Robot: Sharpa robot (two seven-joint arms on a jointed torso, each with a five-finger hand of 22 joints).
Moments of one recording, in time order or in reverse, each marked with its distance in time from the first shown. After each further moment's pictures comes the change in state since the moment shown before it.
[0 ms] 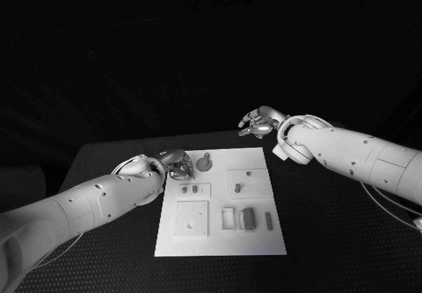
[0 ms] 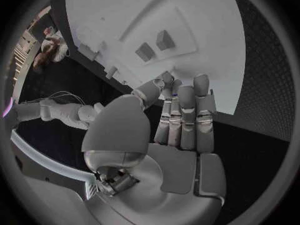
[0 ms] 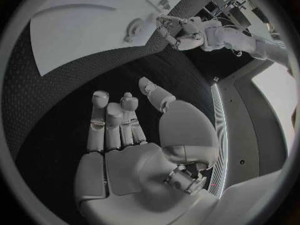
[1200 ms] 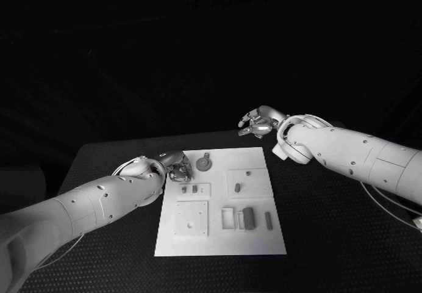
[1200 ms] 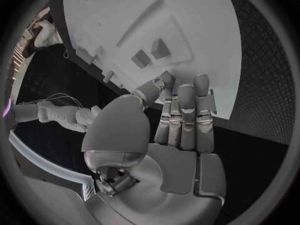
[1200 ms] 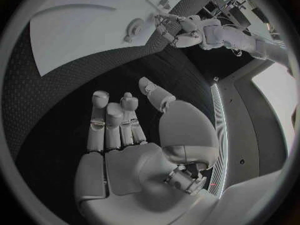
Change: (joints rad) left arm -0.007 0.014 -0.008 -0.026 0.000 0.008 -0.013; left_hand -0.004 0.002 0.002 -0.004 0.004 0.002 -0.002 0.004 0.001 0.006 -0.002 -0.004 0.001 0.002 0.002 0.003 -0.002 0.000 0.003 -0.004 0.000 0.000; right arm 0.000 0.001 0.000 -0.001 0.000 0.000 0.000; right_hand 0.000 0.000 0.000 0.000 0.000 0.000 0.000 0.000 0.000 0.000 0.000 0.000 -0.001 0.000 0.000 0.000 0.000 0.000 0.000 0.000 0.000 0.000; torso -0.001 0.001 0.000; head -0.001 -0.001
